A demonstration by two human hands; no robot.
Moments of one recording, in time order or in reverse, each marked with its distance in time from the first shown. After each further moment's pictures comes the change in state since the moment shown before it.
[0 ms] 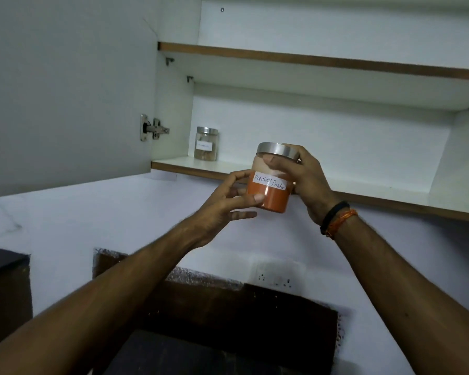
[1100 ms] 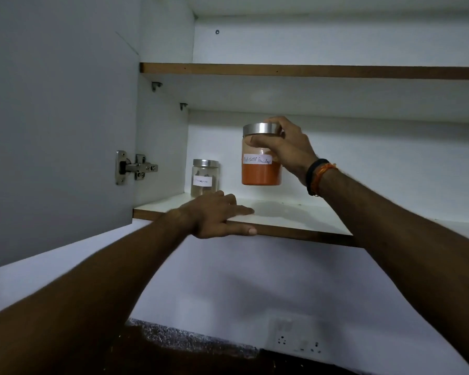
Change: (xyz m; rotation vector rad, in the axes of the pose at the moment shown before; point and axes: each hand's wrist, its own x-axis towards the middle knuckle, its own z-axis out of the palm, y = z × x) left_hand 0.161 -0.006 -0.123 1.708 -0.294 0.125; right_hand 0.200 0.010 0.032 -0.312 0.009 -0.215
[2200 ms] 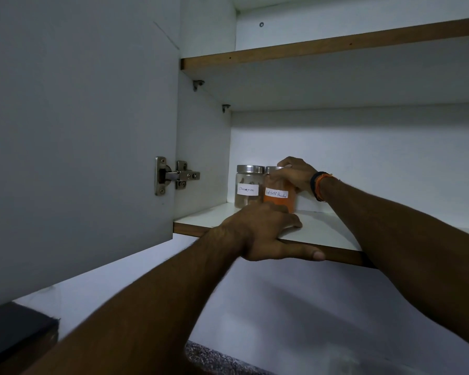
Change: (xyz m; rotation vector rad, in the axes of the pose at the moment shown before) left_hand 0.003 -0.005 0.003 -0.138 0.081 -0.019; right_hand 0.118 0.125 0.117 -0.173 -0.240 0.235
